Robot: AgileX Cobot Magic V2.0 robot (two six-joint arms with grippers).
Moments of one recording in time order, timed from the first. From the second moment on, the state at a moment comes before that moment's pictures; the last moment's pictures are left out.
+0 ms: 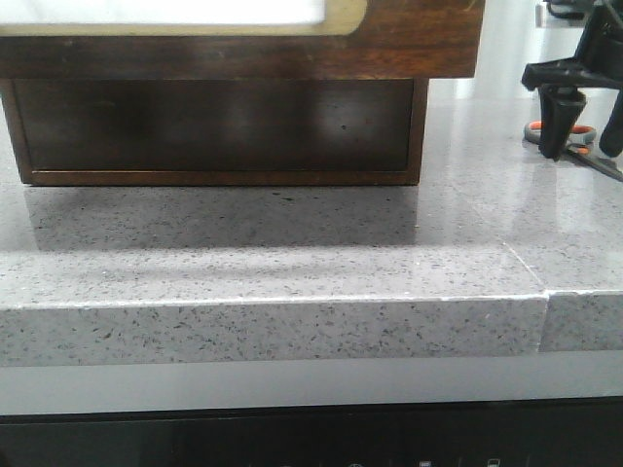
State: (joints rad) left arm -0.45 0.49 -0.81 -0.05 0.81 0.02; right arm -0.04 2.05 -1.81 0.09 1.02 -0.07
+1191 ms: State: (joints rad) left arm -0.45 0.49 -0.81 -0.05 0.81 0.02; right arm -0.03 1.82 -1.85 0.07 1.08 -0.09
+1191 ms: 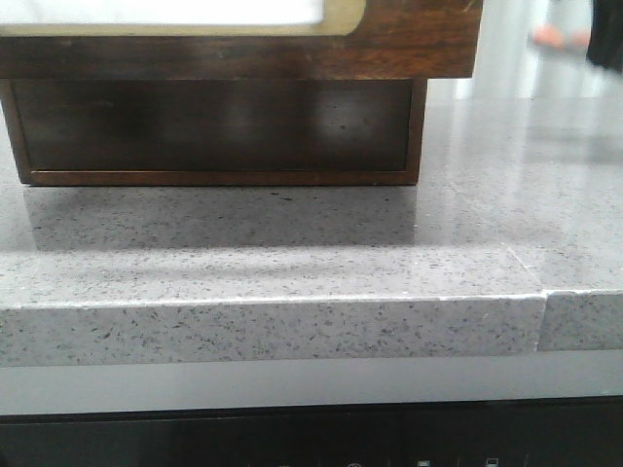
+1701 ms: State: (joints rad) left arm -0.45 0.49 -0.81 -0.05 0.81 0.02; right arm 0.18 1.37 -1.85 0.12 0.92 -0.24
